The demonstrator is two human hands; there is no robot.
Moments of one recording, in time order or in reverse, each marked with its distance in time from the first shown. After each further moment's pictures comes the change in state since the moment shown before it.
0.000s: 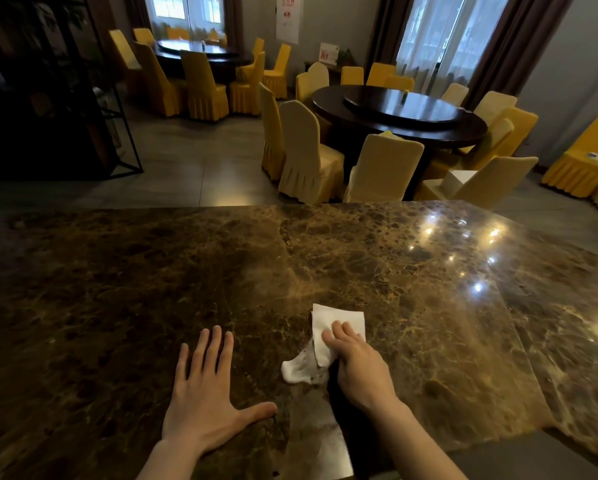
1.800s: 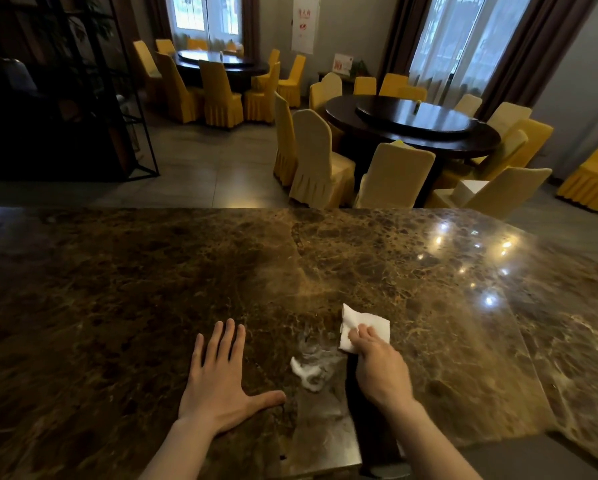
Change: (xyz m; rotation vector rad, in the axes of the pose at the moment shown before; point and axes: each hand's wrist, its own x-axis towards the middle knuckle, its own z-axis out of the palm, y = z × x) left_hand 0.000 -0.001 0.000 -0.052 0.018 0.002; right_hand -0.008 0.007 -0.010 -0.073 0.062 0.183
